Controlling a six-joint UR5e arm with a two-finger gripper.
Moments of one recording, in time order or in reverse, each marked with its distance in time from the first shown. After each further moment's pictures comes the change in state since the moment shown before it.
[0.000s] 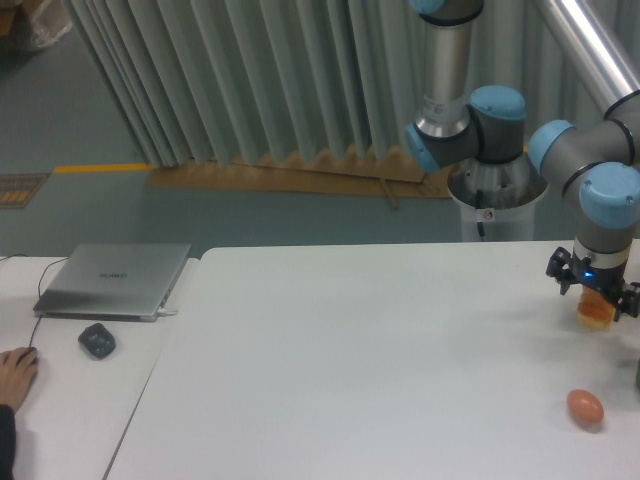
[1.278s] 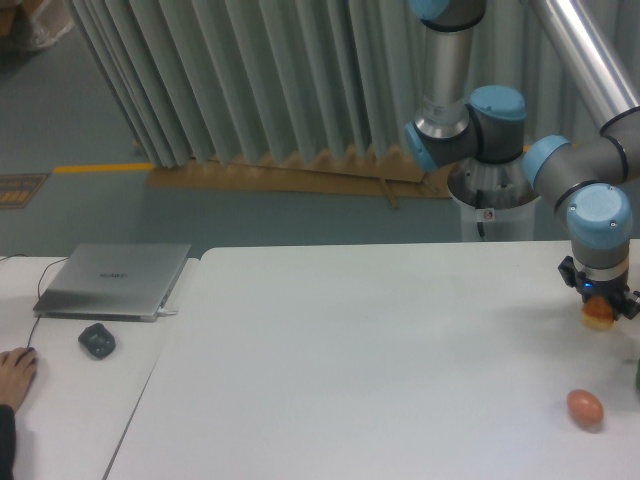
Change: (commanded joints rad) arm -0.029 -0.029 -0.009 -0.027 0.089 0.012
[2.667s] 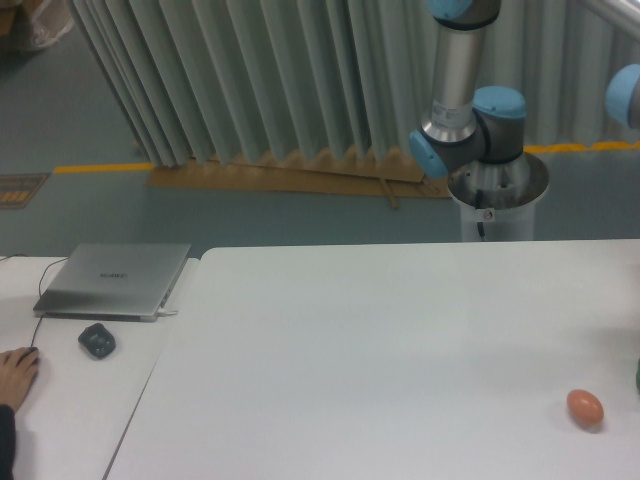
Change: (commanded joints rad) arm 0.270 -0.026 0.307 0.113 -0.141 0.234
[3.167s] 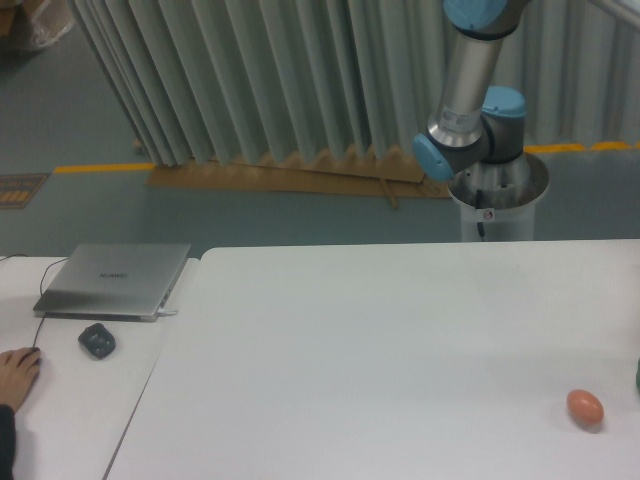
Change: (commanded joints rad) arm 0.016 -0.043 0.025 0.025 -0.002 0.030
